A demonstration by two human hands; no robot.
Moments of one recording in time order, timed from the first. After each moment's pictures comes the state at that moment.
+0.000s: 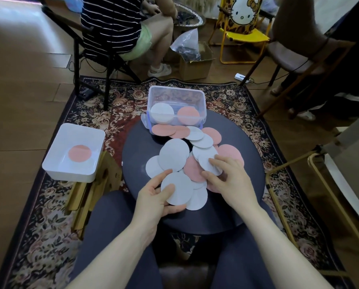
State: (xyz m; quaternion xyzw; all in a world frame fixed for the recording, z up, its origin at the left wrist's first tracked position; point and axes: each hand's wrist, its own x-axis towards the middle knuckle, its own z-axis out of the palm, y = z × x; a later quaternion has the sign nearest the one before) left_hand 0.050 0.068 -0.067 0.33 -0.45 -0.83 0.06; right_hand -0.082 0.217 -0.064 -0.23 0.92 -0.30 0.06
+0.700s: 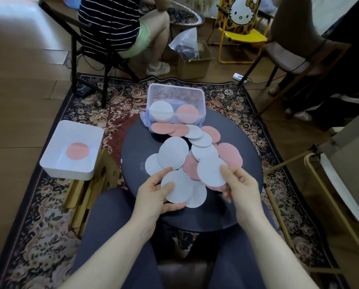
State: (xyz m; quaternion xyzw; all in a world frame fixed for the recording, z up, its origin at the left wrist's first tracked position) left_hand 0.050 0.065 -0.069 0.32 -0.45 -0.83 0.06; right_hand -0.053 0.219 -0.045 0.05 0.72 -0.67 0.17
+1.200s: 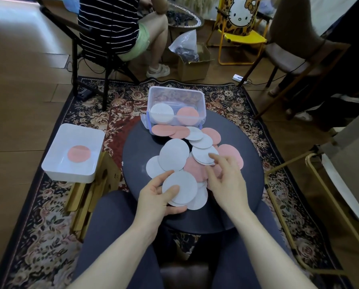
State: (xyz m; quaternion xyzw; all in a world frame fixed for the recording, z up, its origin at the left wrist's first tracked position) left_hand 0.051 0.068 -0.068 0.32 -0.46 -0.83 0.06; right_hand -0.064 0.202 -0.062 -0.19 0.92 -0.35 0.02
